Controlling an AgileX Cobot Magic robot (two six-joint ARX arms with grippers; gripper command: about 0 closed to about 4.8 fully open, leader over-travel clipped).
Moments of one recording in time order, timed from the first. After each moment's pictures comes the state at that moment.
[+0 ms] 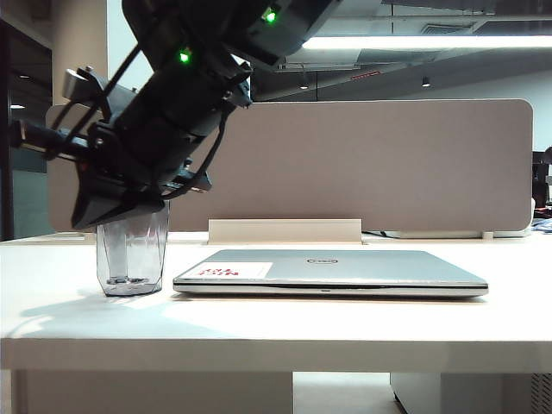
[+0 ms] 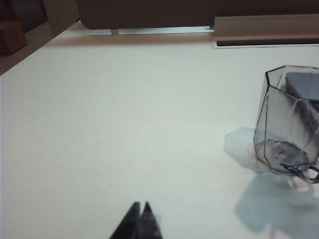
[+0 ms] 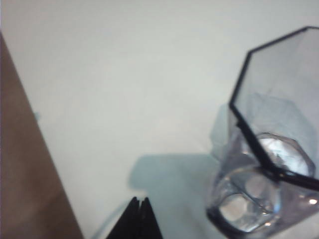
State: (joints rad) left arm 0.00 0.00 0.00 -0.13 -0.05 0.05; right arm 0.94 2.03 1.40 0.04 -0.07 0.12
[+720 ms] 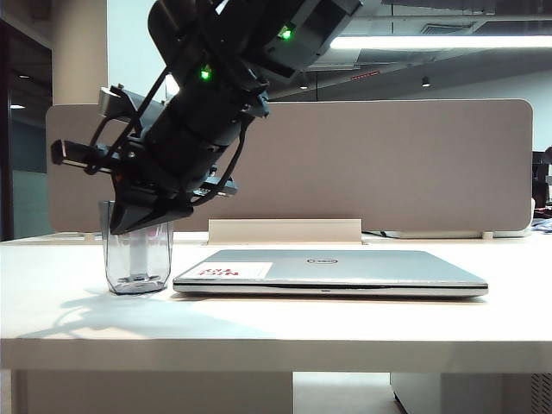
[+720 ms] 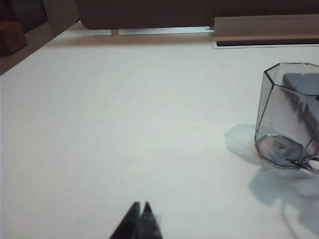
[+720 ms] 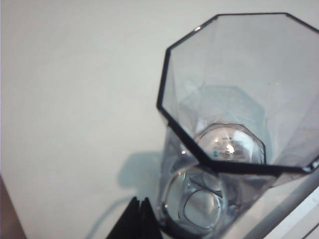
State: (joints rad) left arm 0.00 0.00 0.00 -0.13 -0.05 0.05; right arm 0.88 2.04 1.40 0.03 -0.02 0.12
